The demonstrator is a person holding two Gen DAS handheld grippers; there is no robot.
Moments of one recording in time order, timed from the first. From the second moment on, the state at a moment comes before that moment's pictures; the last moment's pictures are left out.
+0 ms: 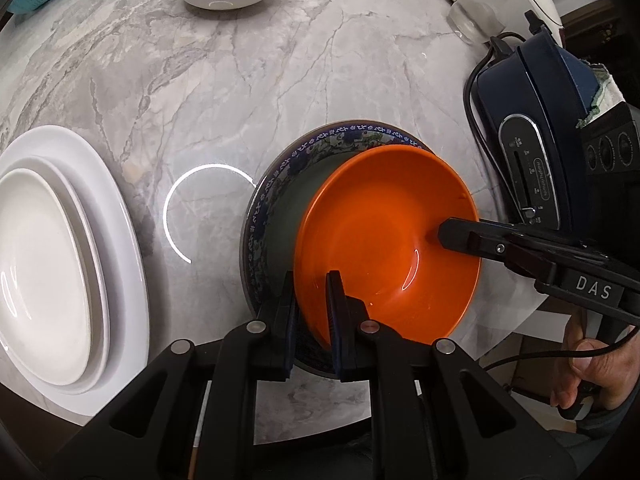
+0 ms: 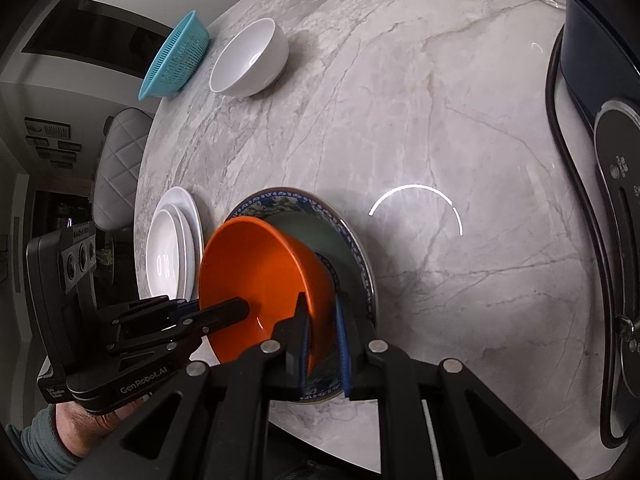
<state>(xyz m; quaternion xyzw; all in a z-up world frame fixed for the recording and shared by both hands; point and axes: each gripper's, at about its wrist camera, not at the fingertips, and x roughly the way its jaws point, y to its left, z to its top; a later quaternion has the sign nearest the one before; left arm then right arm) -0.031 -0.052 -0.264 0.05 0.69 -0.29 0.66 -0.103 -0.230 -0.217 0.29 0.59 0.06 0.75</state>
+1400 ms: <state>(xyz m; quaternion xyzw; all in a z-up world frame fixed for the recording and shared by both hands) 0.119 -0.014 -0.157 -0.01 0.59 -0.33 0.74 -0.059 -0.270 -0.125 0.31 0.47 0.07 0.82</state>
